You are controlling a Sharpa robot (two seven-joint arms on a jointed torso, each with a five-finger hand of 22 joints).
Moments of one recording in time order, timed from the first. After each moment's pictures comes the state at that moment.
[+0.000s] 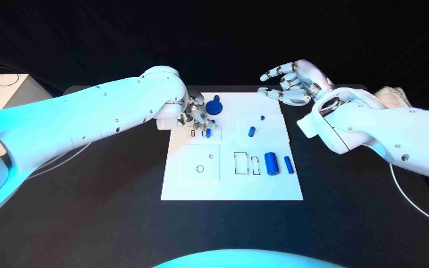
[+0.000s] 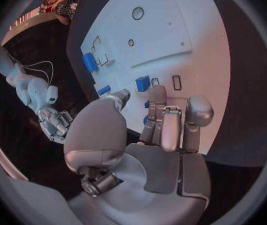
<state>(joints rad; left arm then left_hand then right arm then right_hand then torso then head) 1.37 -0.49 -0.08 1.18 -1.03 0.33 -0.53 1.07 -0.15 0.33 0.29 0.16 0.81 0.12 0.68 0.58 1.02 0.05 0.93 0.63 1.45 -0.01 1.45 1.31 0.12 1.21 0.09 1.35 1.02 1.35 -0.90 -0.14 1.64 -0.86 -0.63 0.02 1.45 -0.16 0.16 0.28 0.27 0.91 0.17 0.14 0.37 1.47 0.08 1.49 1.31 1.47 0.00 1.55 1.31 0.01 1.47 0.11 1.52 1.31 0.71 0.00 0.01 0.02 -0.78</state>
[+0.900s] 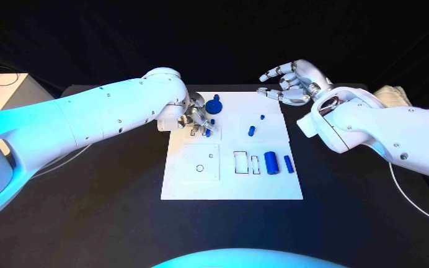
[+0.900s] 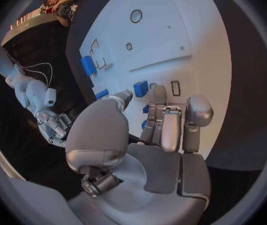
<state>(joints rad) 1.37 -0.48 -0.09 1.16 -1.02 0.35 -0.53 1.10 -0.13 0.33 0.29 0.16 0.80 0.12 0.70 0.61 1.02 0.05 0.93 0.63 1.45 -0.01 1.46 1.31 0.12 1.21 0.09 1.35 1.03 1.35 -0.90 -0.14 1.63 -0.86 -0.62 0.01 1.44 -0.16 0.16 0.28 0.27 0.91 0.17 0.14 0.37 1.47 0.08 1.49 1.31 1.47 0.00 1.55 1.31 0.01 1.47 0.11 1.52 1.31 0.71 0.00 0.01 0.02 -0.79</state>
